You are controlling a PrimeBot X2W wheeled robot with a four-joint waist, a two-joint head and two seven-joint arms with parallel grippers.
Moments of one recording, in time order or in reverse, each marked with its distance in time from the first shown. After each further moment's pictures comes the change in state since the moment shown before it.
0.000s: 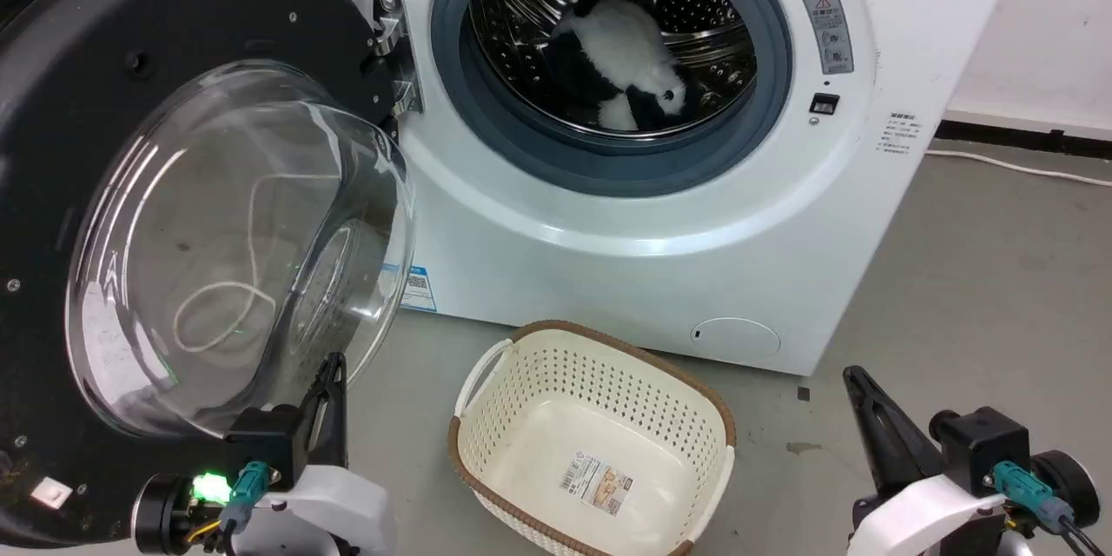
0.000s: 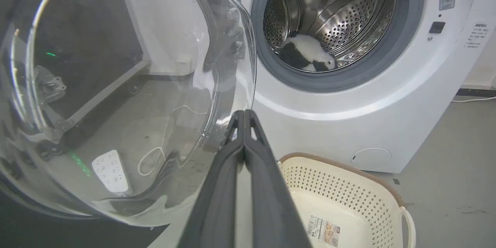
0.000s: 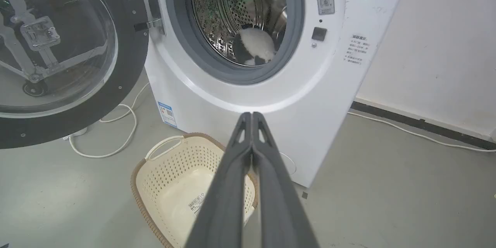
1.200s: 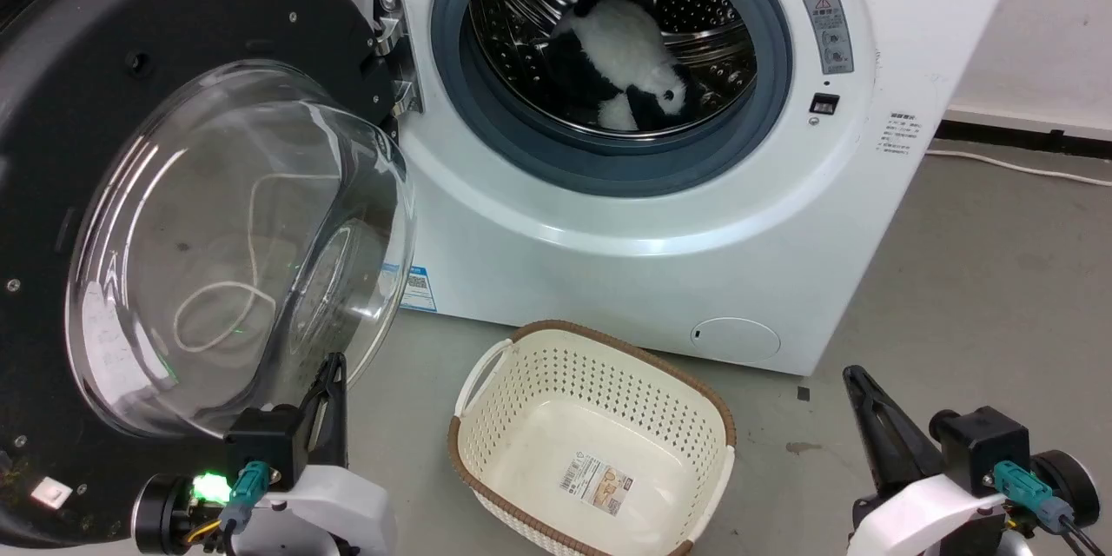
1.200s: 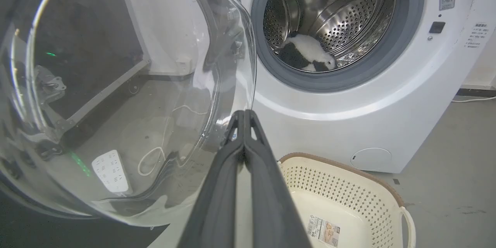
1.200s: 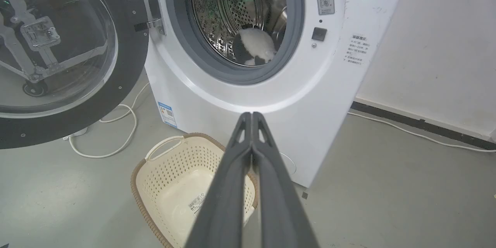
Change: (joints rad) left arm 0.000 0.000 0.000 0.000 0.000 0.000 0.000; right arm 0.000 0.000 0.000 0.000 0.000 0.000 0.000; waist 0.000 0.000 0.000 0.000
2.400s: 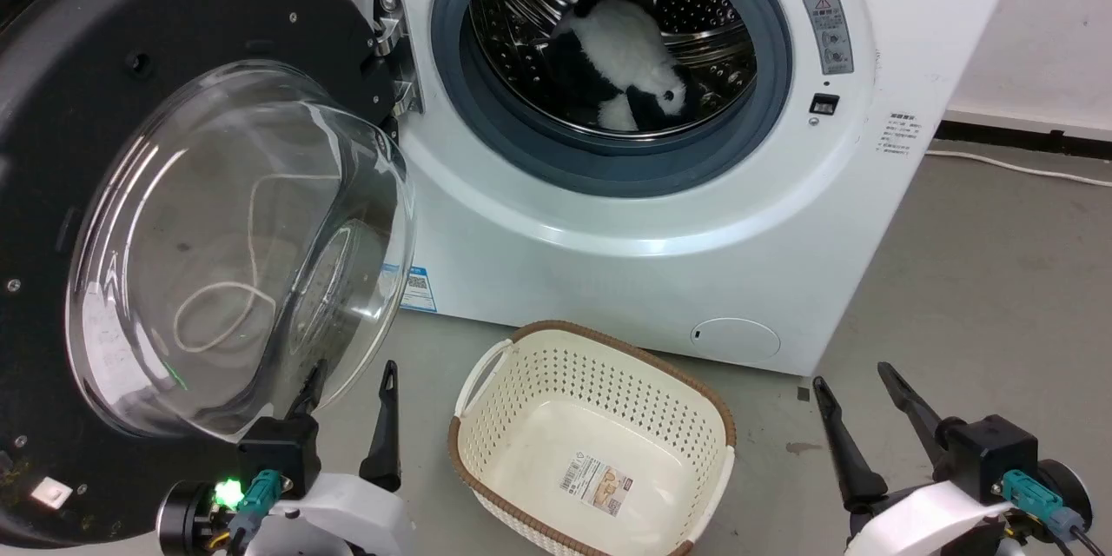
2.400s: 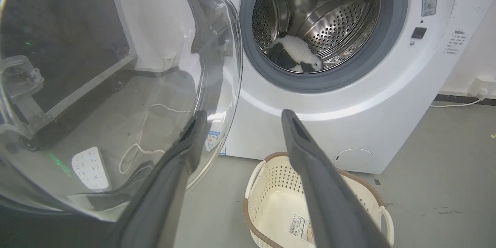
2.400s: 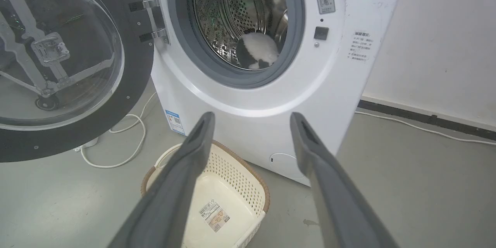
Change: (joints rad) left arm -0.001 0.000 -0.034 0.037 -0.055 0.000 -0.039; right arm 0.004 0.000 0.005 0.023 0.054 0.000 -0.039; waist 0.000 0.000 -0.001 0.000
